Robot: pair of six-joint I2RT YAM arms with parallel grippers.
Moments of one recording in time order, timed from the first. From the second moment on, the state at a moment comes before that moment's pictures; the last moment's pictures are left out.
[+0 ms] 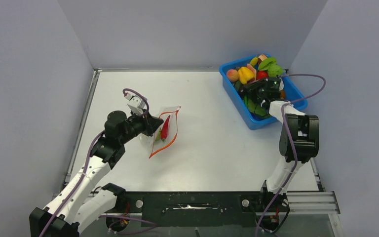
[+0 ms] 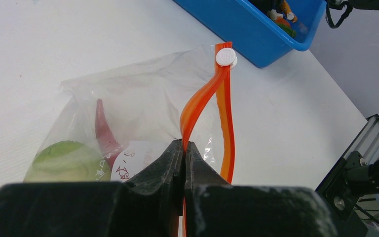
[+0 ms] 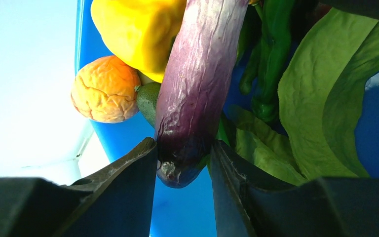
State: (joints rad) left arm -0.41 0.87 0.68 -0.05 0.32 -0.33; right arm -0.07 1.84 1.17 0.14 -0.16 0.97
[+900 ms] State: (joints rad) left arm -0.41 0.88 0.68 -0.05 0.33 -0.33; right arm 0.00 1.38 1.03 -0.03 -0.10 0.60
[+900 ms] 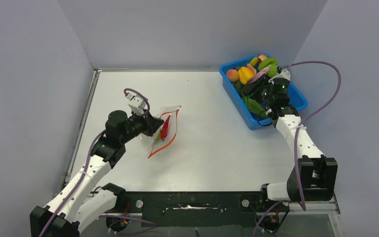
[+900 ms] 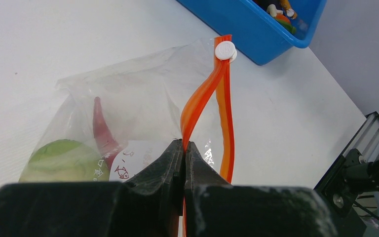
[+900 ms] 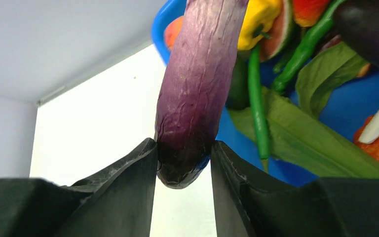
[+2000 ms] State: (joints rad) left arm -0.41 0.81 0.58 0.05 0.33 -0.33; right arm 0.71 1.17 1.05 -0.36 -0.42 0.53
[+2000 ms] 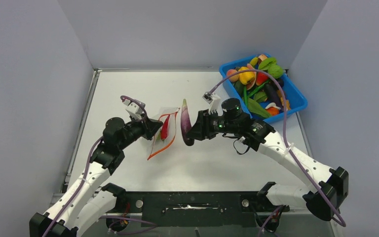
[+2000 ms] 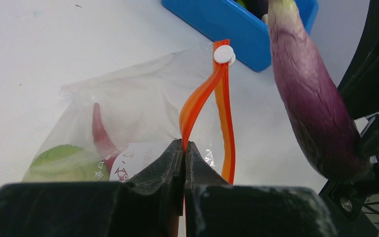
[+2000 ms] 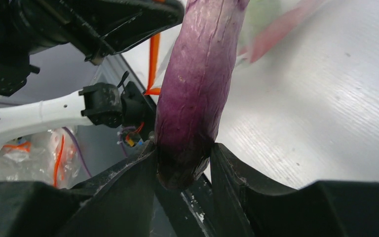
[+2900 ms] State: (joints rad) left arm -0.41 0.81 0.58 0.07 0.35 -0.33; right arm 0.86 1.36 1.05 -0.30 -0.57 0.88
